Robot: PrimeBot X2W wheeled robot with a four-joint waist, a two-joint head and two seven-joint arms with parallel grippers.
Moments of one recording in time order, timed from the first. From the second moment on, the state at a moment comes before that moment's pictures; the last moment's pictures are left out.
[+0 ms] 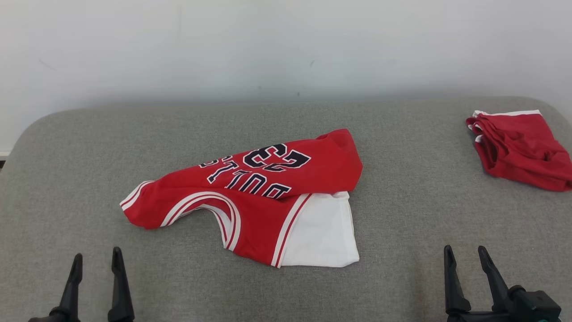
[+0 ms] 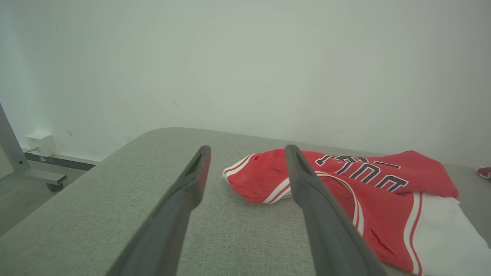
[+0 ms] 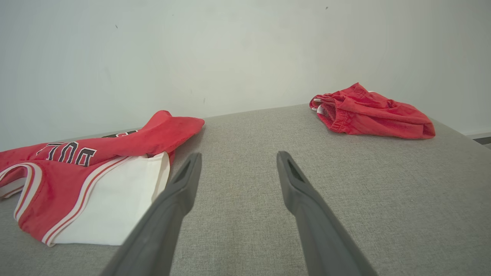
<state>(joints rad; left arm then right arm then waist) 0.05 0.15 0.05 0.04 -0.31 -0.03 -0.26 0.04 -0.05 -0.05 0.18 0.19 0.13 -0.25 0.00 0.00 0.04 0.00</state>
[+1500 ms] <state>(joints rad) -0.45 0.21 -0.59 0.64 -0.36 -0.13 0.01 -0.03 -0.05 -0.01 0.23 0.23 0.13 -0.26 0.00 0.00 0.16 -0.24</state>
